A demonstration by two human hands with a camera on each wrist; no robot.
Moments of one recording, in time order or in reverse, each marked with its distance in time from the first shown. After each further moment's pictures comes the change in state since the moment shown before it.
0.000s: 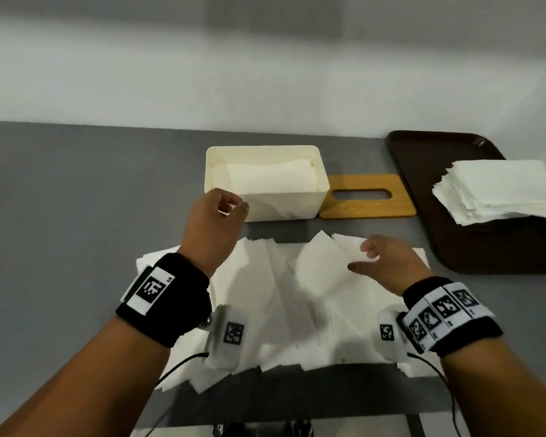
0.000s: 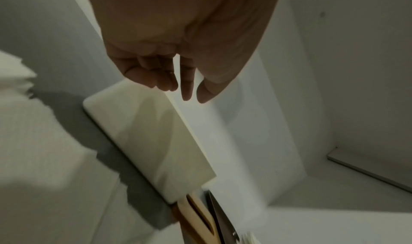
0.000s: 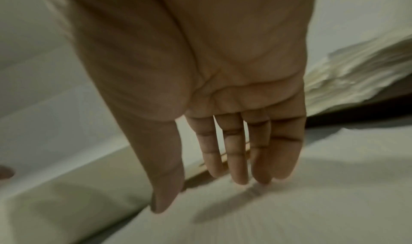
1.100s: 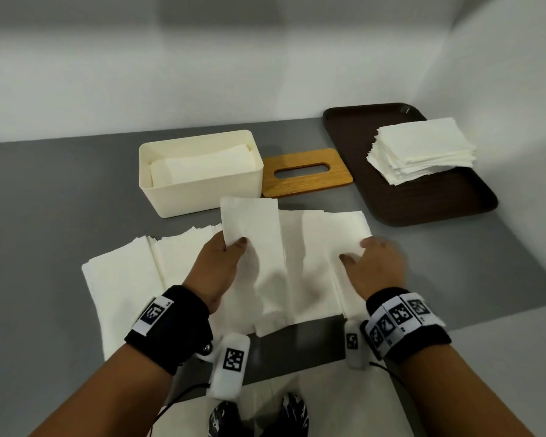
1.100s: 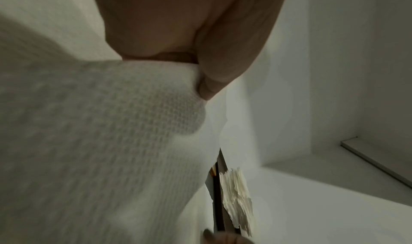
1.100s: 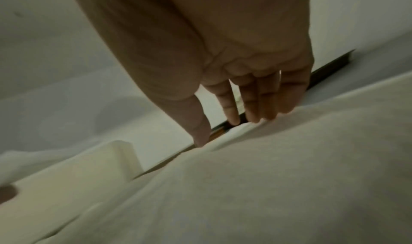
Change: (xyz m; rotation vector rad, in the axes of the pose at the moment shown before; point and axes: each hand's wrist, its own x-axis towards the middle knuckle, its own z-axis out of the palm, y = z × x) left_hand -0.081 -0.020 0.069 -0.270 -0.401 -0.265; right_hand -0.064 0.067 0.024 0.083 0.367 0.257
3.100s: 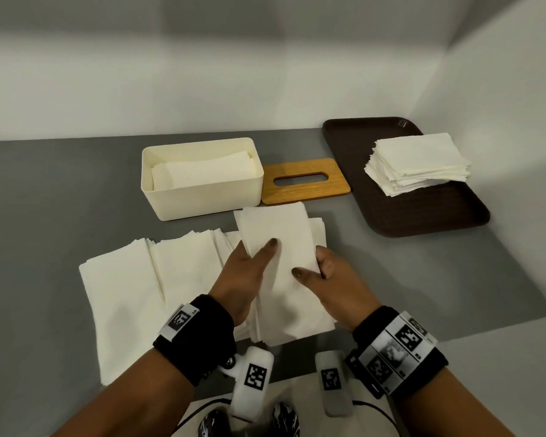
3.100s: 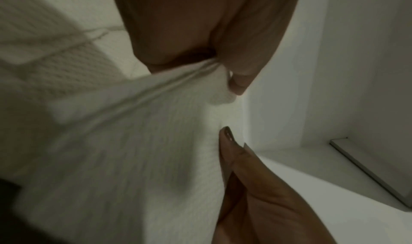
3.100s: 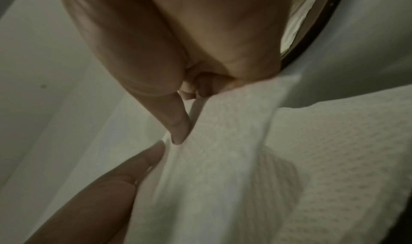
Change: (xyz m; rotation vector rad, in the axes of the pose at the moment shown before) left_hand -0.024 0.017 0.041 -0.268 -0.163 -0.052; right_hand -0.043 -0.038 -0.003 0.653 -0.459 -0.257
